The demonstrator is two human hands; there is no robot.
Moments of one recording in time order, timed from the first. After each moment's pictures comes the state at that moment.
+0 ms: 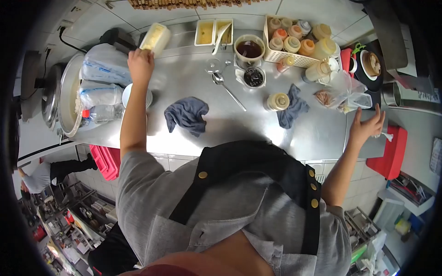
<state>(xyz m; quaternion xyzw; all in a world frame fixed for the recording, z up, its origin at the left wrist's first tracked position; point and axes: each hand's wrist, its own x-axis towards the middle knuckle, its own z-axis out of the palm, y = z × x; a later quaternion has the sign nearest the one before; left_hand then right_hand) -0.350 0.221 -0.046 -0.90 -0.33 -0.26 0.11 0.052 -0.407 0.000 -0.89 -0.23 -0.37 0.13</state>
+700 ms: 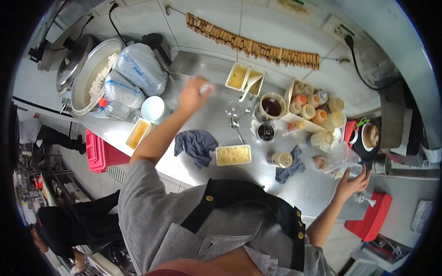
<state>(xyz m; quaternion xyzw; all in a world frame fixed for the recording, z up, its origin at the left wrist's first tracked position) -0.311 0.161 -0.057 -0.88 -0.31 -0.35 -0.13 0.065 -0.378 0.000 -0.89 -0.26 -0.36 0.12</state>
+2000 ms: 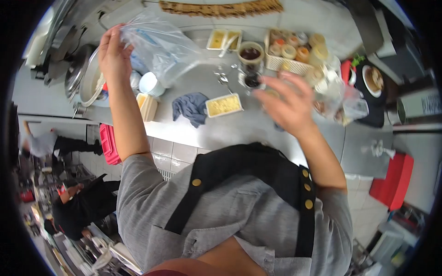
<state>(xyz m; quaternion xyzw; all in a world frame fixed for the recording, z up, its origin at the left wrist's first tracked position) -0.358 0.046 0.191 -0.59 -0.24 -0.58 -0.51 -0.097 -0.268 0.088 -0.56 -0.69 -0.30 0.36</state>
